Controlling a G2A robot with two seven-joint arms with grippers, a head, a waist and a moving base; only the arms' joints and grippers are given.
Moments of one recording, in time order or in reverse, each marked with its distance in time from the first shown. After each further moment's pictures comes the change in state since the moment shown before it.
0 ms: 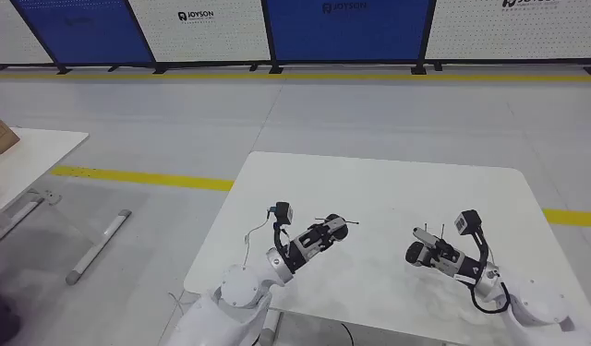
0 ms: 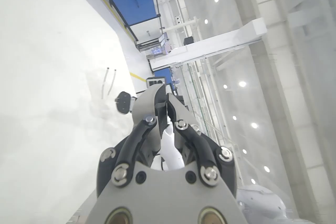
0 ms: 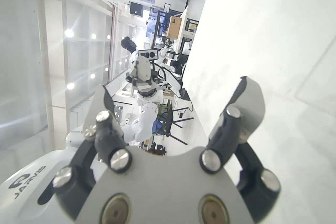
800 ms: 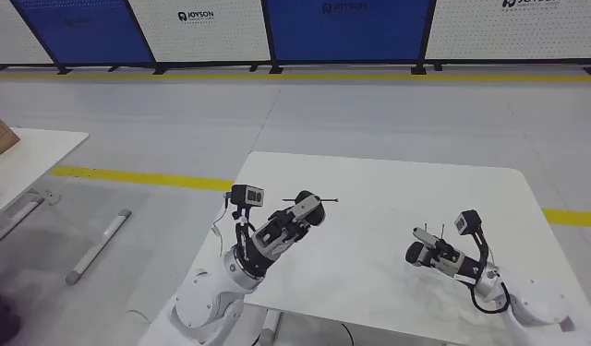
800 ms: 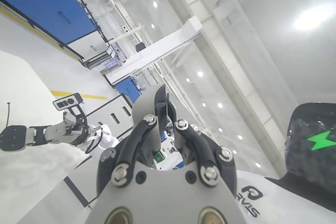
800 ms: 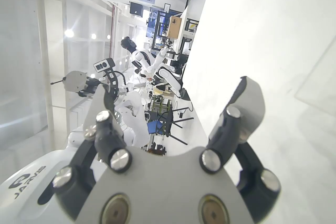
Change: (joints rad) left arm 0.195 0.020 -0.209 -0.410 -0.101 -0.077 -0.029; right arm 0.000 0.000 0.000 0.000 0.000 0.000 0.000
